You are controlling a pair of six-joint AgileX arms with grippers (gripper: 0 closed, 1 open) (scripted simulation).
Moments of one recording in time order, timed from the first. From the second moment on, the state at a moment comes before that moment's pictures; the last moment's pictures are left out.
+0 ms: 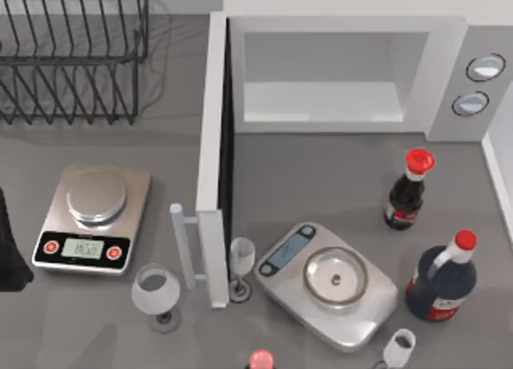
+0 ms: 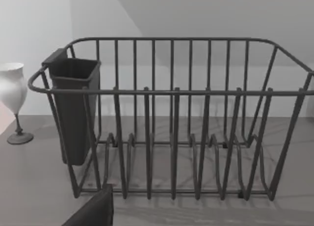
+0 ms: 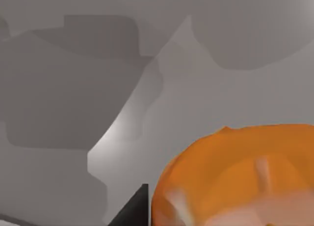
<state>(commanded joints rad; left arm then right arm) 0.00 0.00 0.00 0.00 0.00 0.00 -0.39 1.35 0.94 -1.14 -0.02 -0.76</state>
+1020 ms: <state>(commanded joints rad) 0.00 0.00 0.00 0.00 0.00 0.00 0.16 1.68 1.10 -0.27 0.18 -0.26</state>
